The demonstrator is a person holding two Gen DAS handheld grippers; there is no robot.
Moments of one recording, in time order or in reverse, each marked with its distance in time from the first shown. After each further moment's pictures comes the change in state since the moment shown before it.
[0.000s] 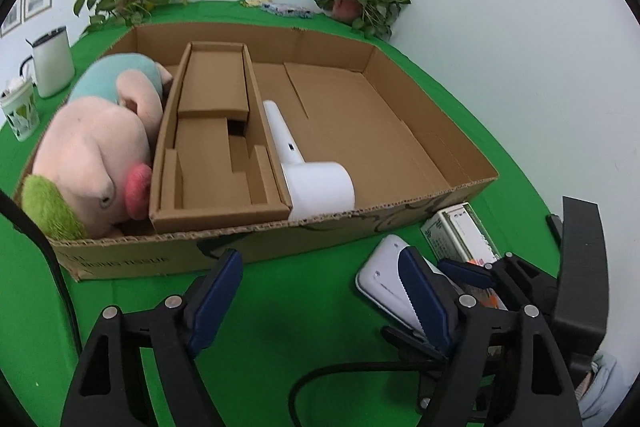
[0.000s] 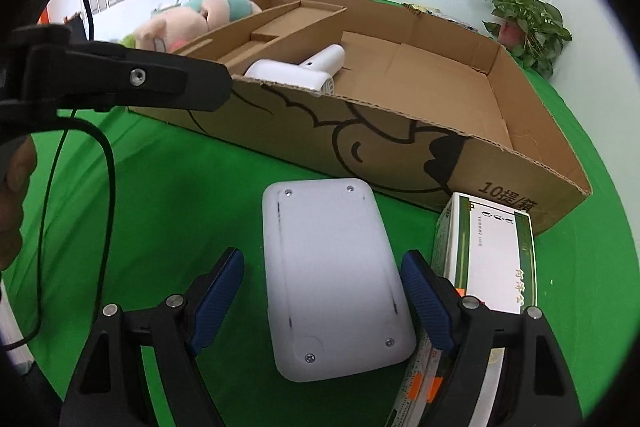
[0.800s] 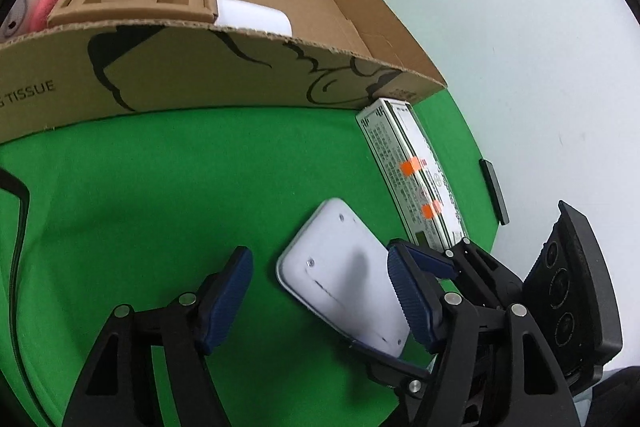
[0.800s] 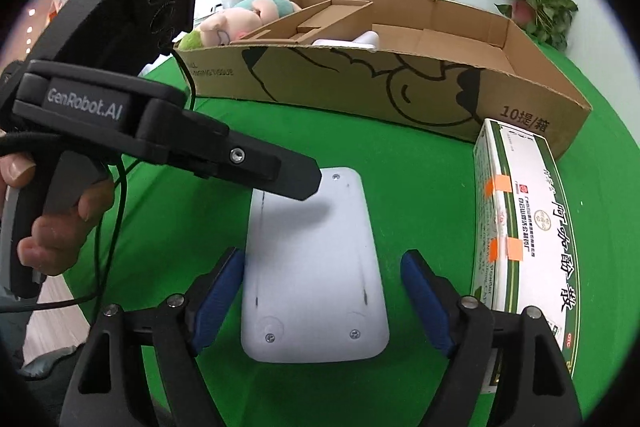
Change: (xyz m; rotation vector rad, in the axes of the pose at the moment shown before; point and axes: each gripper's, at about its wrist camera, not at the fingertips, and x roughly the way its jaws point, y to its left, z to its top) left arm 0.043 0.003 -0.048 -0.103 0.297 -0.313; right arm -0.043 0.016 -0.052 0.062 -0.041 0.190
